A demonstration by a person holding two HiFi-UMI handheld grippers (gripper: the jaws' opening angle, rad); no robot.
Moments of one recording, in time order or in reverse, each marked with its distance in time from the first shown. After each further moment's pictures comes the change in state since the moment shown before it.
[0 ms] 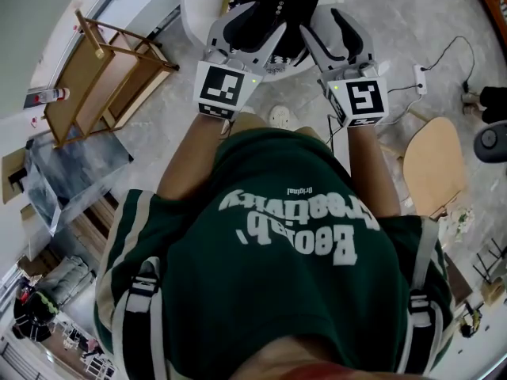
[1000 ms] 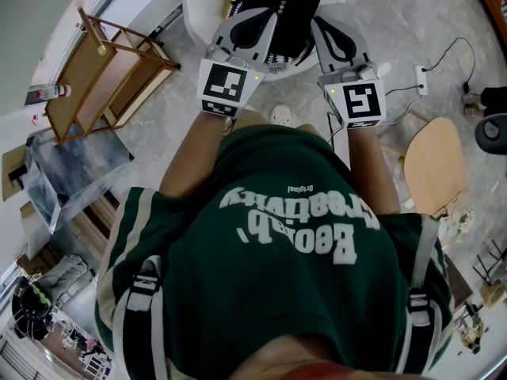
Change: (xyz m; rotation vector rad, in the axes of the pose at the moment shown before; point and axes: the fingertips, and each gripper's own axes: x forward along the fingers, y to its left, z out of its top) left arm -0.008 -0.005 -0.002 -0.012 0.011 0.021; right arm -0.011 0.016 0.008 -0.071 -0.006 0.018
